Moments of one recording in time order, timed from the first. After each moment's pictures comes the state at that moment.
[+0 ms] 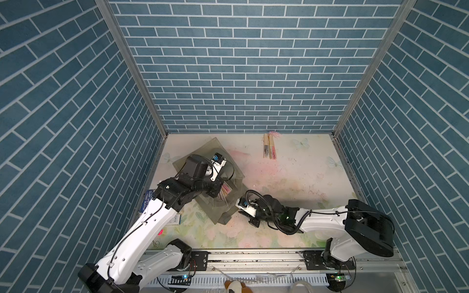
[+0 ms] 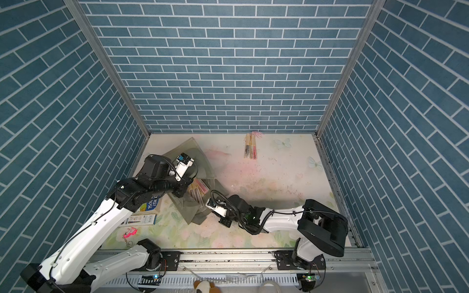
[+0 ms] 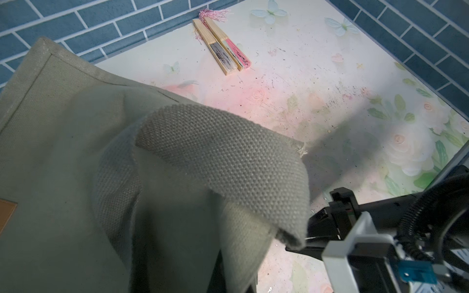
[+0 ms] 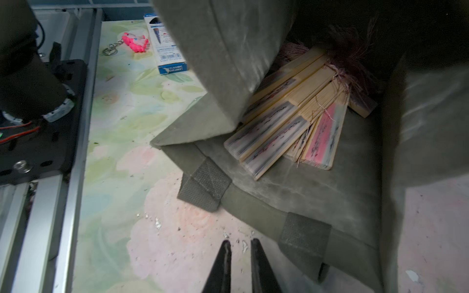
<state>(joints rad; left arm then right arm) -0.53 1.01 1.13 -0.89 0.12 0.00 1.17 1.53 0.62 0.41 -0.06 -0.16</state>
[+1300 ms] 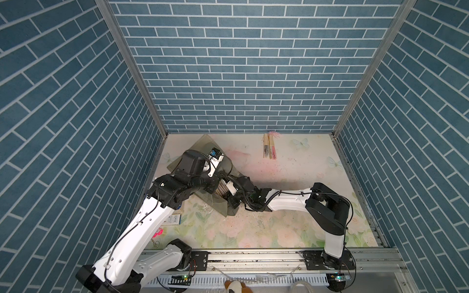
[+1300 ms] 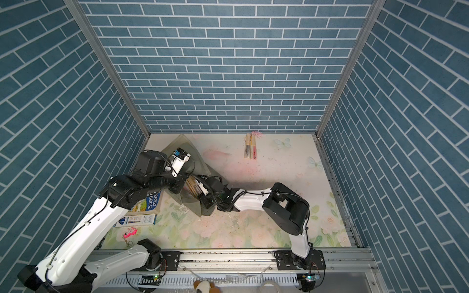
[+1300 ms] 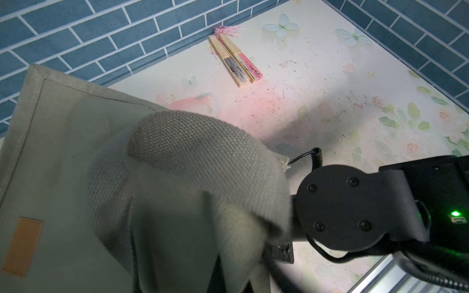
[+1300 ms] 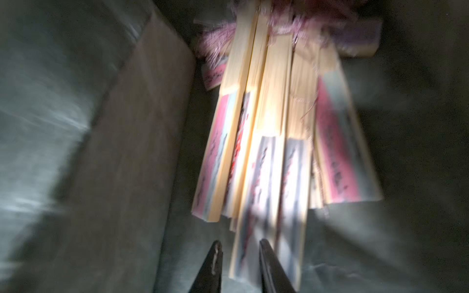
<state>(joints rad) -0.53 1.03 1.24 -0.95 0.06 0.02 1.10 1.93 1.15 0.11 -0.06 0.30</state>
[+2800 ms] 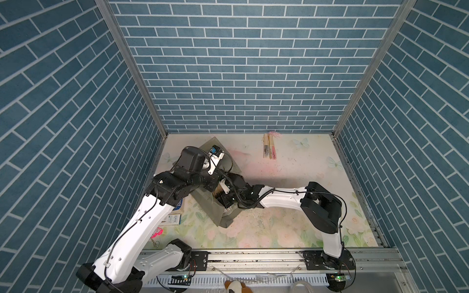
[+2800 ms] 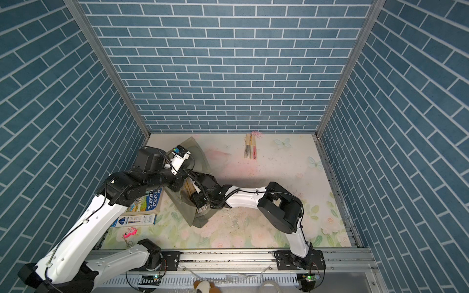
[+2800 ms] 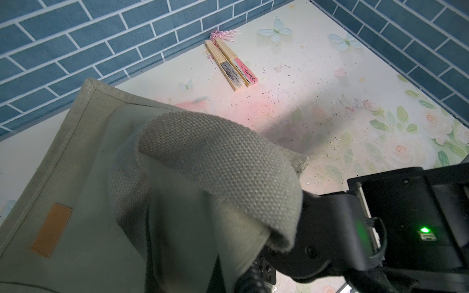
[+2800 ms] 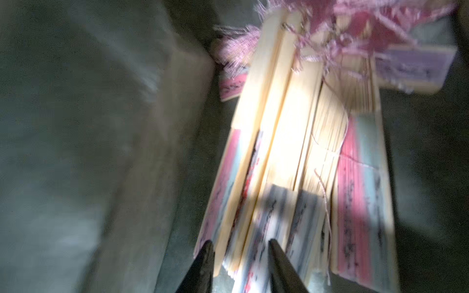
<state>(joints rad) -0.53 1.05 1.31 -0.99 0.08 0.02 1.12 2.00 1.30 -0.04 -0.12 0.45</state>
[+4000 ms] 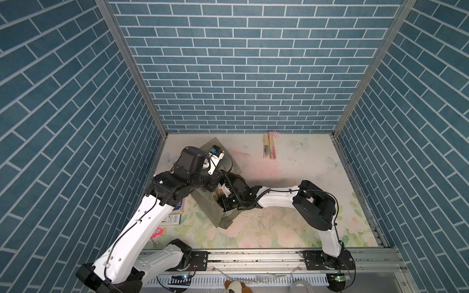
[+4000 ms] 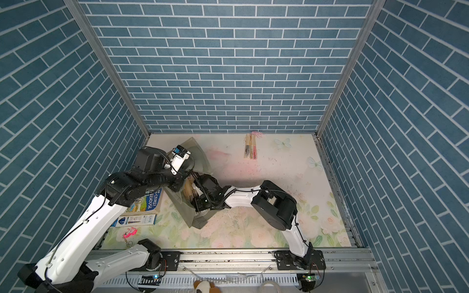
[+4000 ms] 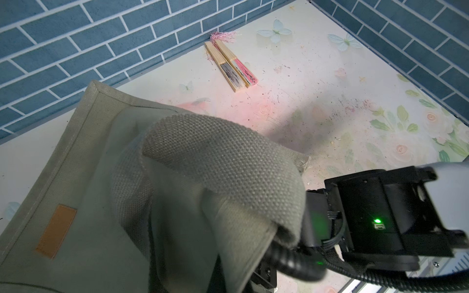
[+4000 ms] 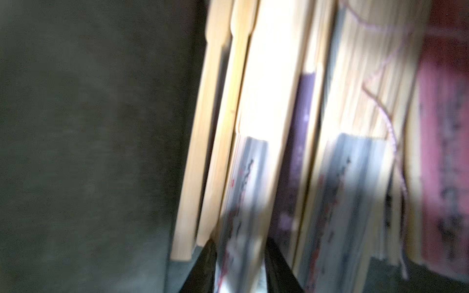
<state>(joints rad) -0.53 1.05 1.30 -0.99 0.08 0.03 1.10 2.07 1.29 -0.03 -0.36 0.67</state>
